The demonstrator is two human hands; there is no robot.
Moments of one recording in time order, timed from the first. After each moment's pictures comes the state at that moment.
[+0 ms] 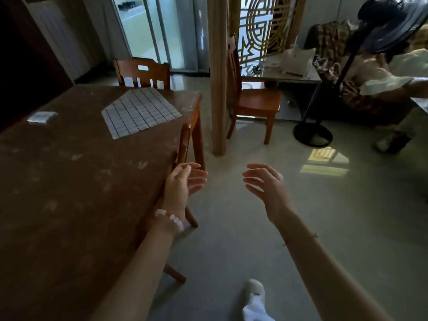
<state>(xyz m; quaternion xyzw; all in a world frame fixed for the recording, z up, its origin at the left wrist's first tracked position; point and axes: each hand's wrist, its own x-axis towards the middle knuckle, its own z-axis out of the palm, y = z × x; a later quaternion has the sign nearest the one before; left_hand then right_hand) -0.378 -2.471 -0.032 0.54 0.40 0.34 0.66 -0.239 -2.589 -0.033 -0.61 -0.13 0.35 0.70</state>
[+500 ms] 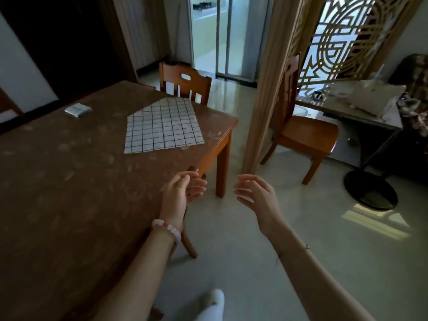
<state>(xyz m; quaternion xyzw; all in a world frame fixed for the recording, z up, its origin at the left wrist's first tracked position) -0.224 -2.328 -0.034 0.45 0.45 0.47 0.61 -0.069 -2.393 -0.024 -0.60 -0.25 0.46 0.60</state>
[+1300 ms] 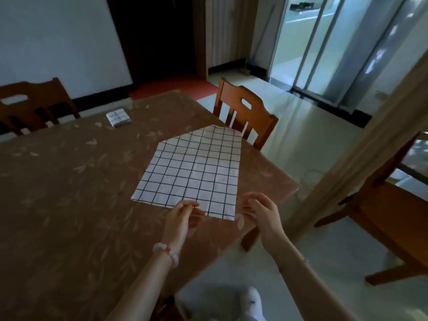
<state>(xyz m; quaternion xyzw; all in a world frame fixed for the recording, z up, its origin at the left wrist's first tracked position) -0.157 -2.033 -0.090 0.32 0.61 0.51 0.52 0.023 -2.010 -0.071 -0.58 -0.31 0.57 0.50</state>
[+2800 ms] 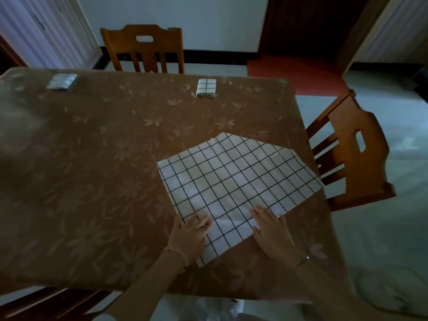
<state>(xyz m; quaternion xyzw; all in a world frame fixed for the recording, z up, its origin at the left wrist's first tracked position) -0.134 -1.960 -0.183 0.55 0.80 -0.12 0.20 0.039 -1.788 -0.193 -0.32 -0.93 0.15 -0.11</state>
